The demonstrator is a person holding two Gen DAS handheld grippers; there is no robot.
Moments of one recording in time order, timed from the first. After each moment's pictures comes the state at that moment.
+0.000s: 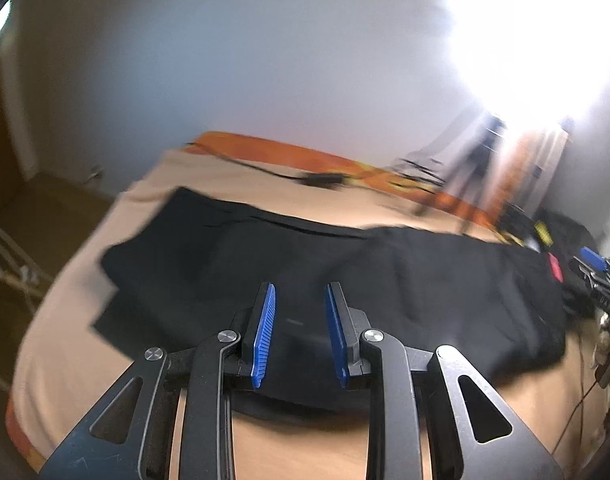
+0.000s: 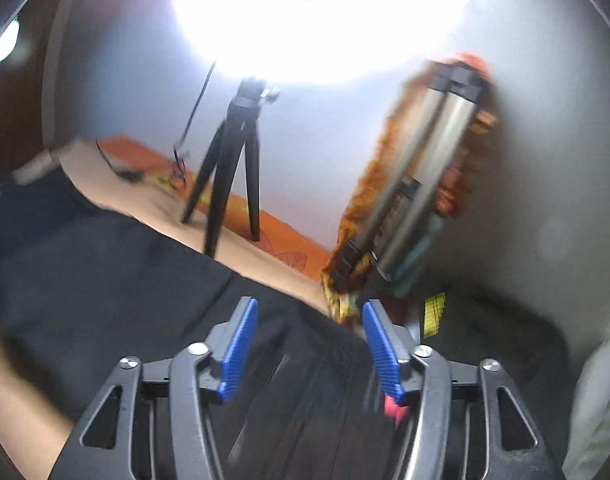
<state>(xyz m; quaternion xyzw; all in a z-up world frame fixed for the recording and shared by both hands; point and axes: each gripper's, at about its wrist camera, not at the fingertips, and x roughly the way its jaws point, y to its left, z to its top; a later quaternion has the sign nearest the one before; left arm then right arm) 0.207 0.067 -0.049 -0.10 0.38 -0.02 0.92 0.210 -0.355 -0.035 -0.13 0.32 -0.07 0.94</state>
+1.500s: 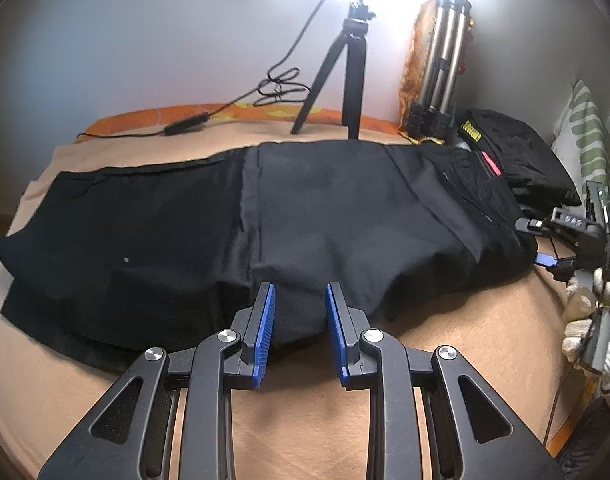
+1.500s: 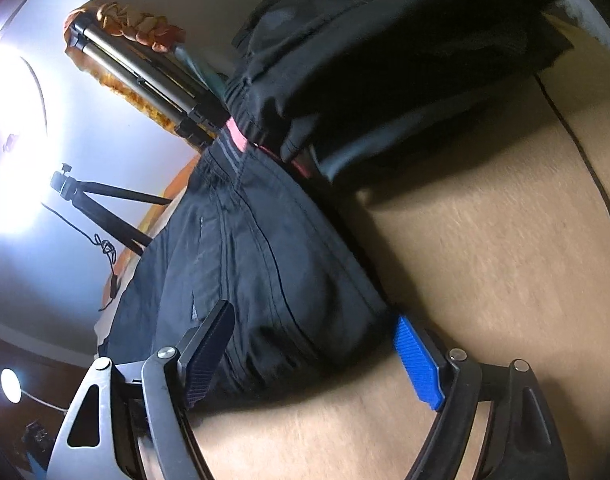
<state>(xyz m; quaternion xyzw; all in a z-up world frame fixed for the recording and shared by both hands) 0.190 -0.039 -0.086 -0.03 0.42 -0.13 0.90 0.121 -0.447 -0.126 0.37 0.37 -0.18 0.83</state>
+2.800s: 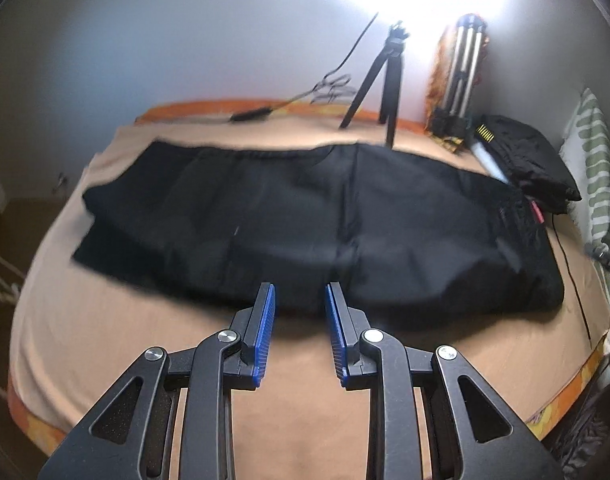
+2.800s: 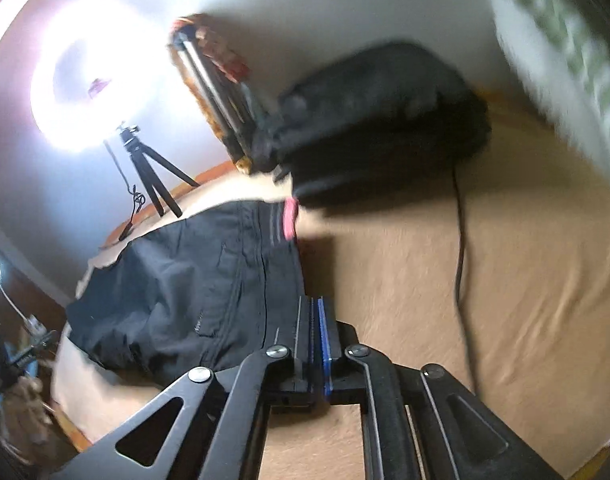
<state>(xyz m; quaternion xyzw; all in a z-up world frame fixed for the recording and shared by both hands) 0.133 0.030 -0.067 -0.03 0.43 -0.10 0.90 -0.014 -0.418 -0.056 0.17 0.33 -0.14 0.92</state>
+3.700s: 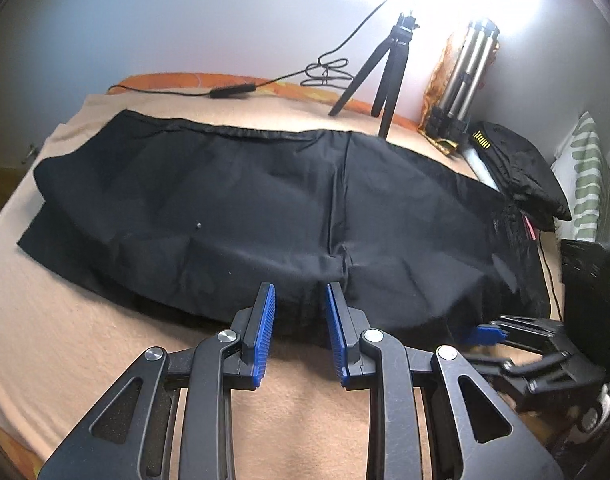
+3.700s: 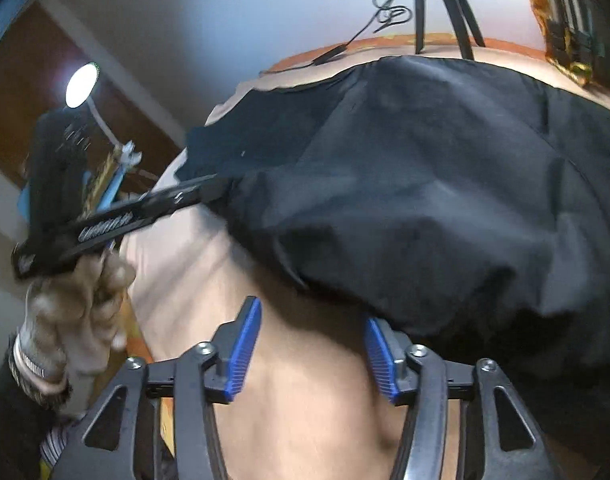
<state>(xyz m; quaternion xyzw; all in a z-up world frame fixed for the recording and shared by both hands) 0.167 0.021 -0.086 -0.08 0.45 -0.13 0.88 0.129 -0.203 -0.143 0.15 0.48 0.17 0.85</state>
